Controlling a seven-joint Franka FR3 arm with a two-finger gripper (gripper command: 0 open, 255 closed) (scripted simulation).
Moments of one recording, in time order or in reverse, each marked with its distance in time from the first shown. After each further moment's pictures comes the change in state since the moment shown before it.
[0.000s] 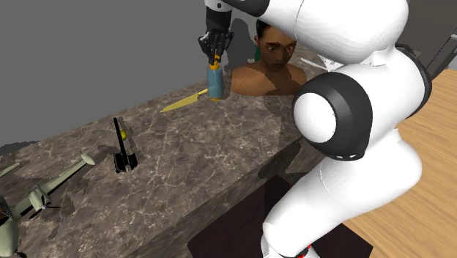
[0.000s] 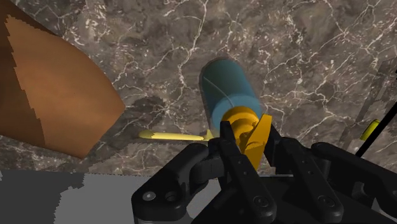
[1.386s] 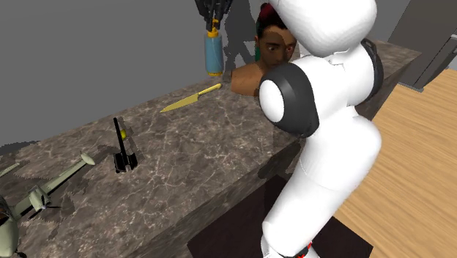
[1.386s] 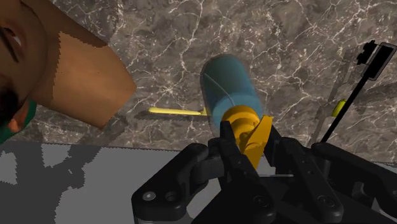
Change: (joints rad) arm -0.017 0.209 -0.035 0.556 0.064 -0.357 -0.014
